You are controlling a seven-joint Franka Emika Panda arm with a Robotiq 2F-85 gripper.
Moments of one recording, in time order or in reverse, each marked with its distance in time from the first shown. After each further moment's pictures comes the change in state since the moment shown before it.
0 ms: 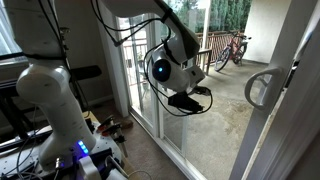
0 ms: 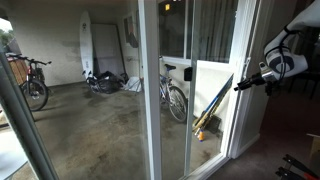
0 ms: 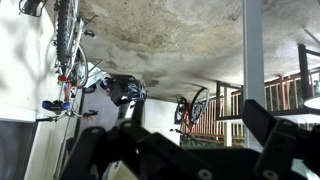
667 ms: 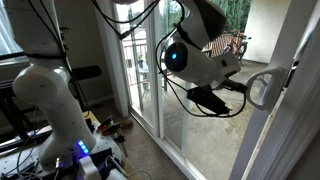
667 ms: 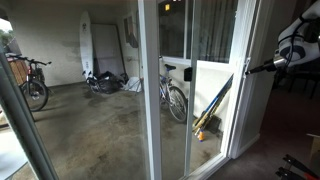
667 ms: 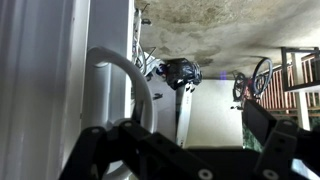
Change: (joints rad) arm -0.077 0.002 -0.131 0.168 -0.087 0.001 0.292
